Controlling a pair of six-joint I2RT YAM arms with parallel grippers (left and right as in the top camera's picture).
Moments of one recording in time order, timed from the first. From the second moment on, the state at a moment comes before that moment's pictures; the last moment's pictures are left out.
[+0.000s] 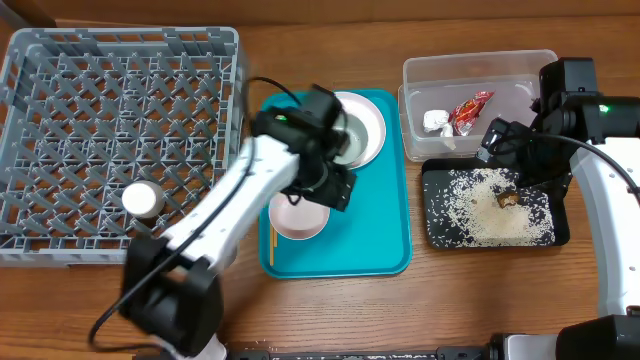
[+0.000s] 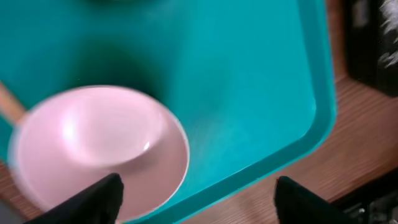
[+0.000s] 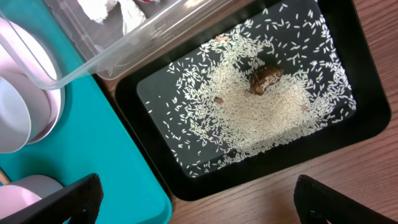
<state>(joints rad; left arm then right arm) -0.52 1.80 1.49 -1.14 0.21 -0.17 -0.04 1.54 1.50 -1.33 -0.06 0.44</state>
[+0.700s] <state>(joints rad) -0.57 2.04 1.59 -1.31 0.13 -0.19 -0.04 1.54 1.50 -1.34 -0.06 0.45</state>
